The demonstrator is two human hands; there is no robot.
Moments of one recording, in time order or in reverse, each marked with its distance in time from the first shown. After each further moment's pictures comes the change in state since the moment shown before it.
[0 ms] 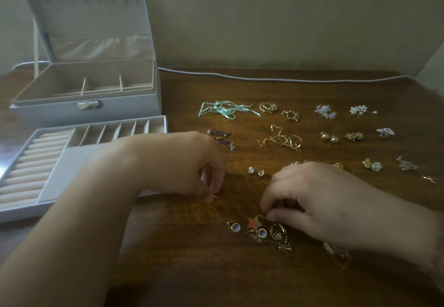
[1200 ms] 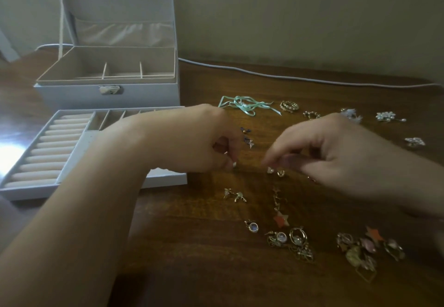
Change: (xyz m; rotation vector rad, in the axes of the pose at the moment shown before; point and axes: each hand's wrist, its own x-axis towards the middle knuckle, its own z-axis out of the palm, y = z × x) left_hand -0.007 -0.008 -0.011 -0.001 0.223 0.023; right_hand 0.037 0.010 -0.027 0.258 0.147 -0.055
